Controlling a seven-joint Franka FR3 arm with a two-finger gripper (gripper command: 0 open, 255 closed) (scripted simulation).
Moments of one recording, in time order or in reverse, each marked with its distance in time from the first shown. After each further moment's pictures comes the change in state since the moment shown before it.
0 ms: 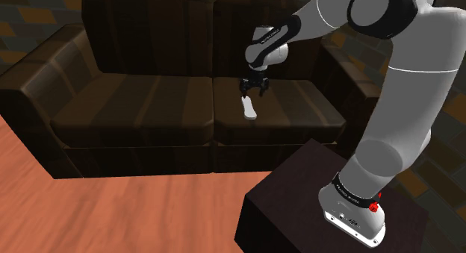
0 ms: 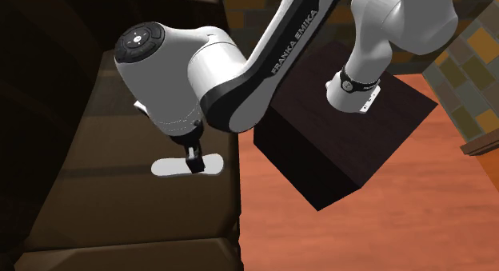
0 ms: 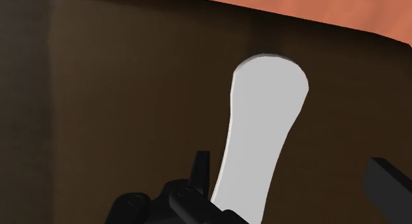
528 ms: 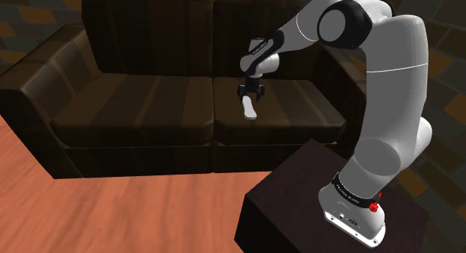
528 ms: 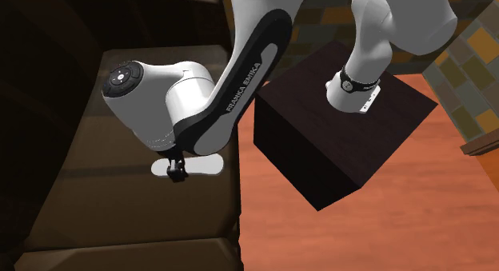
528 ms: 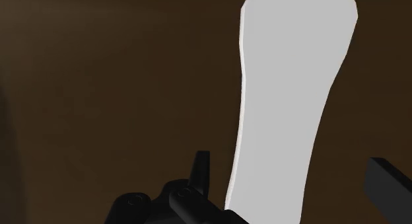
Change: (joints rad) arm -0.029 0.235 -0.012 0.183 0.040 0.050 0.036
